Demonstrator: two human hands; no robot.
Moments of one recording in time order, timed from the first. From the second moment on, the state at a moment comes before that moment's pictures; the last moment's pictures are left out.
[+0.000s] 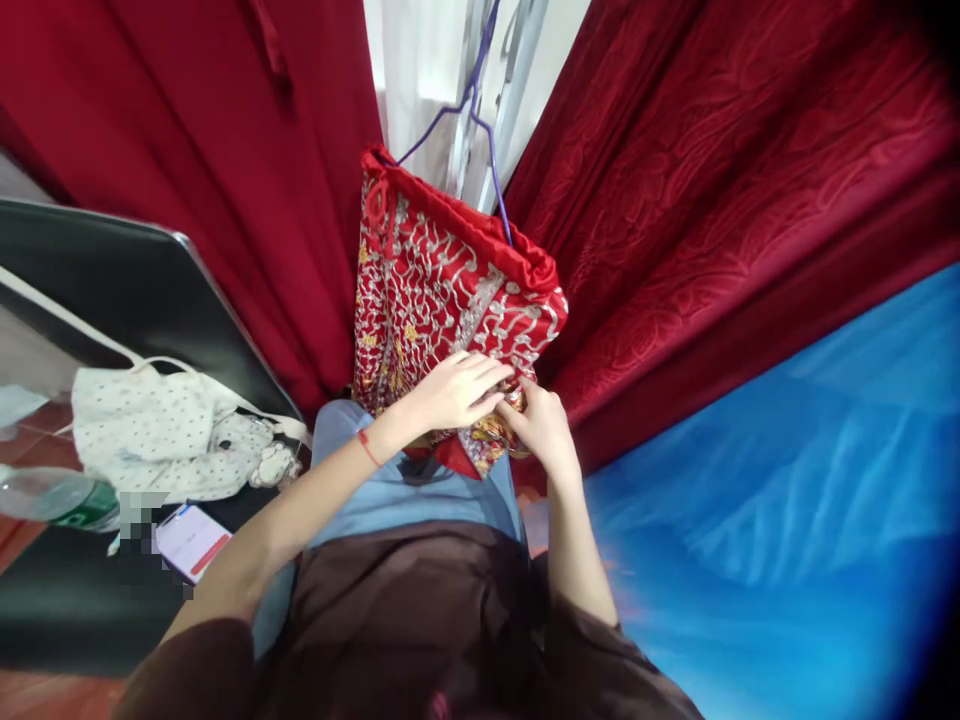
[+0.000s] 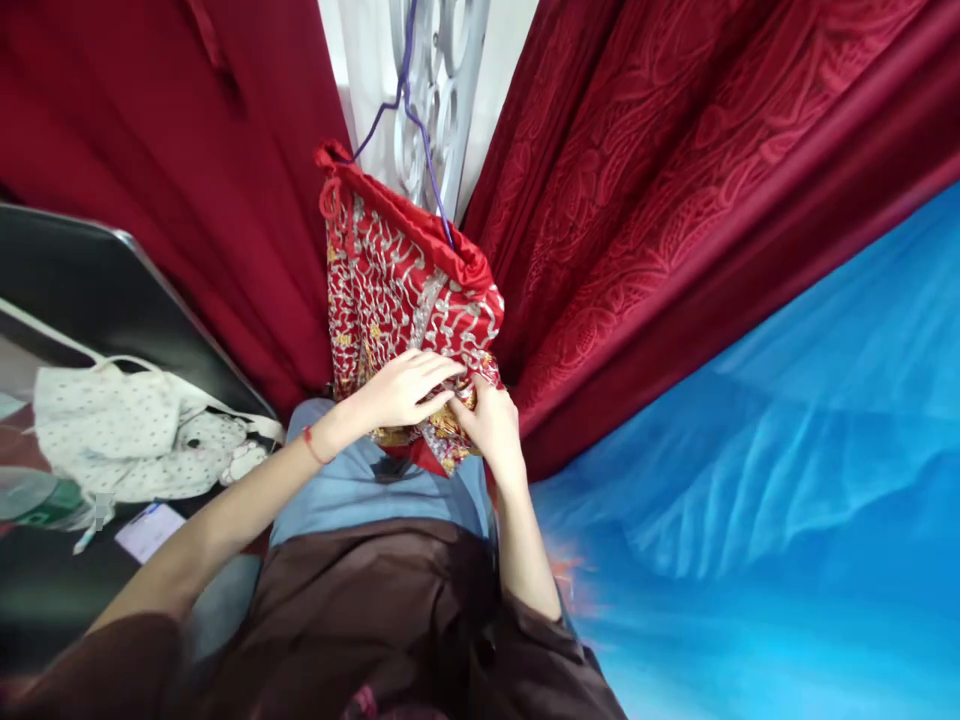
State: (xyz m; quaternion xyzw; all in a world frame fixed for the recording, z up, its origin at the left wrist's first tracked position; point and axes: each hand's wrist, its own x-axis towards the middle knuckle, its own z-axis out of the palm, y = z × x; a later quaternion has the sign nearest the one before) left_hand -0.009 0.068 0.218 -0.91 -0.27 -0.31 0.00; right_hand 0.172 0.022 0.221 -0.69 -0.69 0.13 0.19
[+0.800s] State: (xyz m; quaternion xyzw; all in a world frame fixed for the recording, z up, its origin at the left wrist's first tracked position) left_hand -0.110 -0.094 0.236 -0.78 -0.43 -0.37 -0.27; right_hand 0.046 -0.087 0.229 -0.32 -0.35 0.60 0.65
